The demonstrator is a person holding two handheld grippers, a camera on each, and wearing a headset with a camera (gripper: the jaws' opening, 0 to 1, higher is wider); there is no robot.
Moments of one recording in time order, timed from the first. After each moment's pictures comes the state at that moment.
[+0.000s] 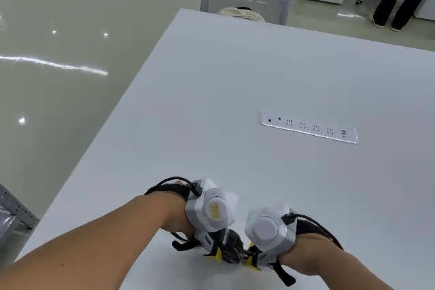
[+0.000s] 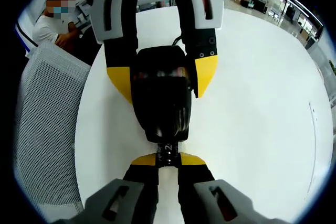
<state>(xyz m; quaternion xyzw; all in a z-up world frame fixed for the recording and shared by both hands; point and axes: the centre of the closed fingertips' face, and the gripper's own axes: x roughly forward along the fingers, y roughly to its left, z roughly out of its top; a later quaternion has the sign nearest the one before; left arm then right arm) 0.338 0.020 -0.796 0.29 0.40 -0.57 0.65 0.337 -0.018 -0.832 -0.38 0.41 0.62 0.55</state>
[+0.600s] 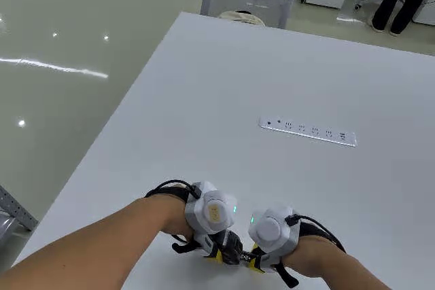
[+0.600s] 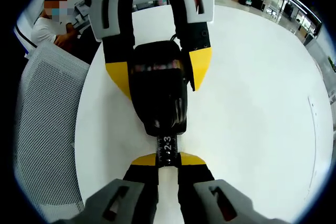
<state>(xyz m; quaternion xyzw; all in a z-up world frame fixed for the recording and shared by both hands) 0.339 0.019 -0.796 0.29 0.39 -0.57 0.66 0.339 -0.027 -0.834 -0.38 0.42 0.61 0.55</state>
